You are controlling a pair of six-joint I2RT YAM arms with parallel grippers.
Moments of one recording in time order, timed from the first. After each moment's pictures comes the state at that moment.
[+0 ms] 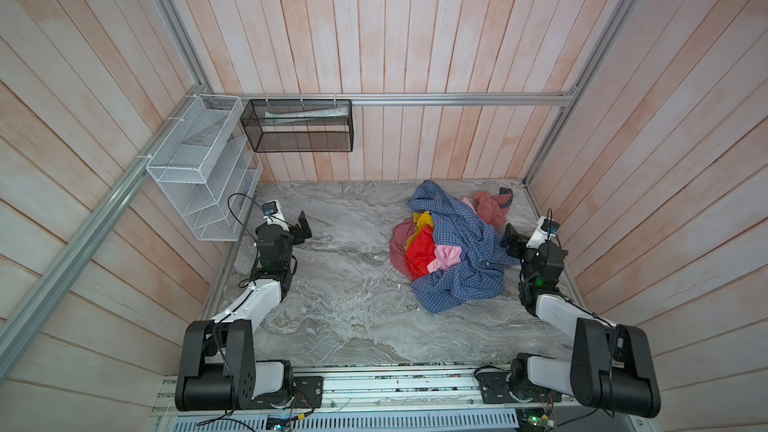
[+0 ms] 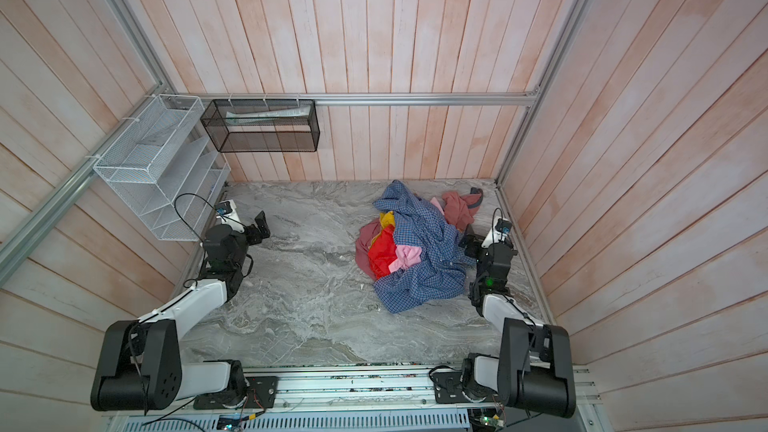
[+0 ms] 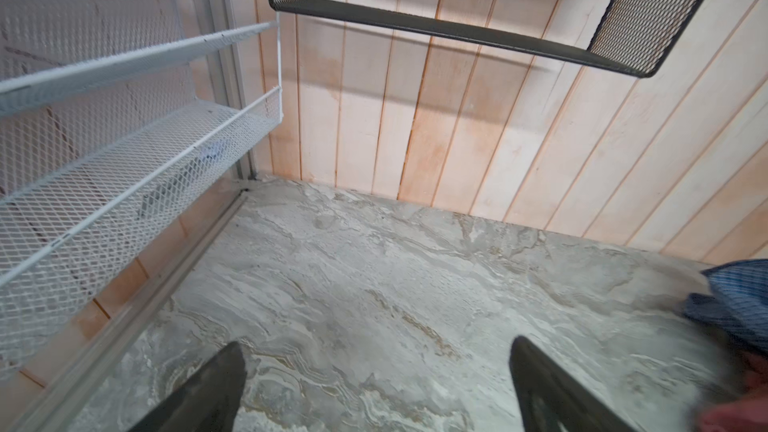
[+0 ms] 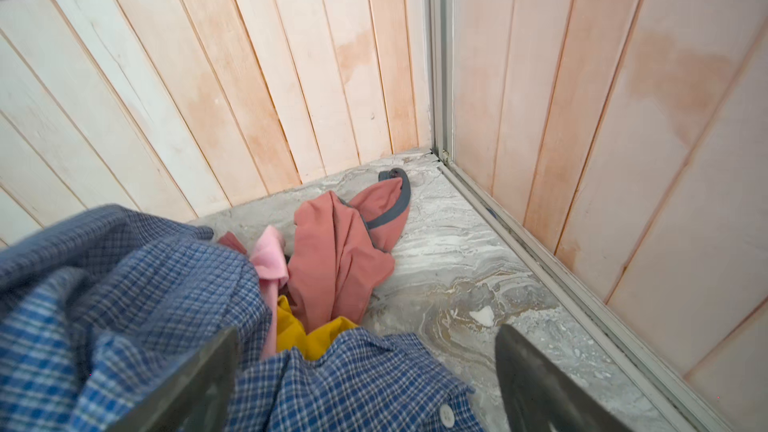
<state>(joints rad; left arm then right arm) 0.01 1.32 0.64 0.46 -0.08 -0.18 -0.15 1.23 0.43 0.67 -0.01 0.24</state>
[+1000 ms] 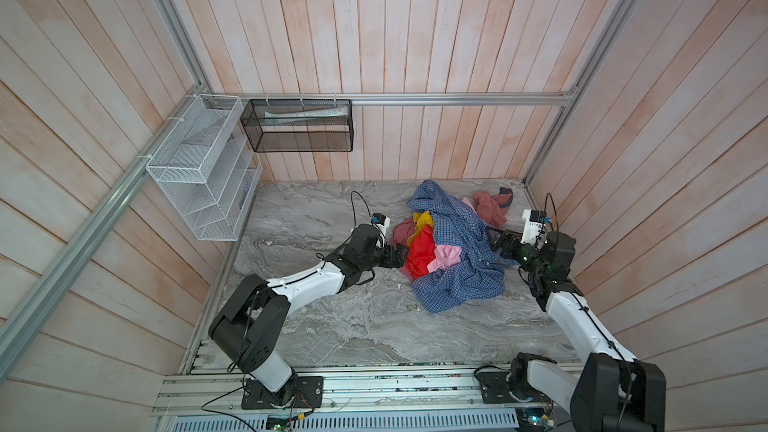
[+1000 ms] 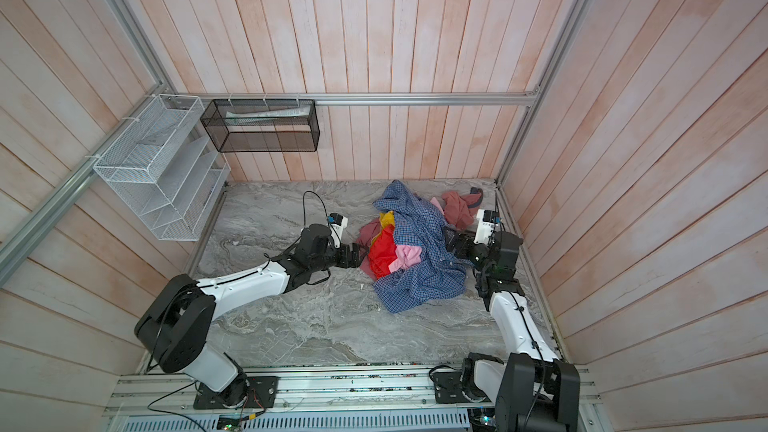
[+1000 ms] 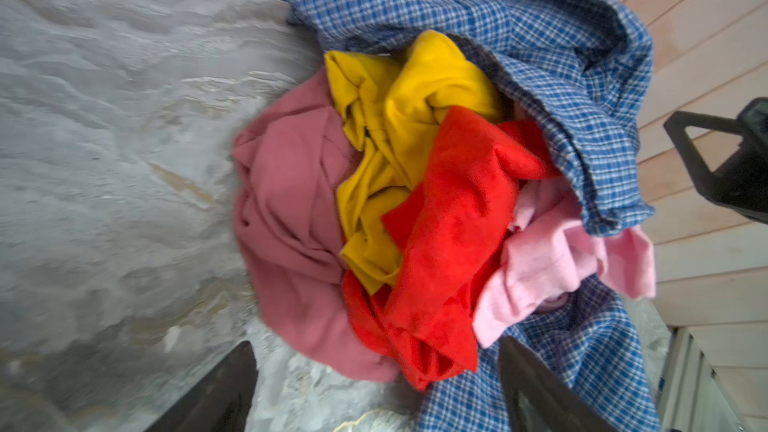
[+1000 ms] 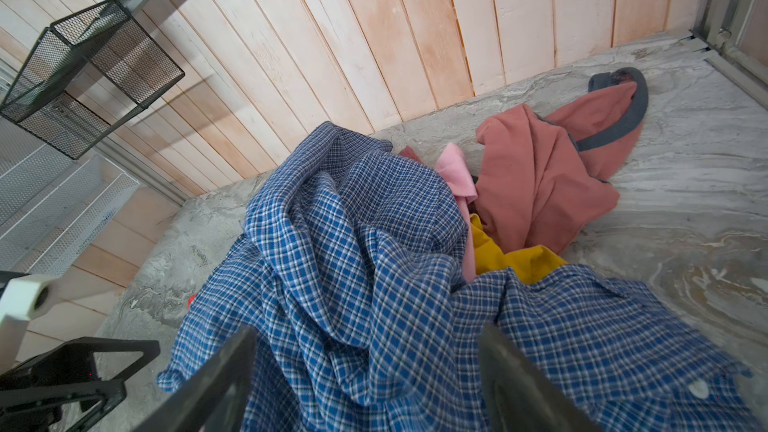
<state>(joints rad) -0.66 1.65 0.96 0.13 0.18 -0.46 -0.15 1.10 0.55 0.24 -0.54 0.35</state>
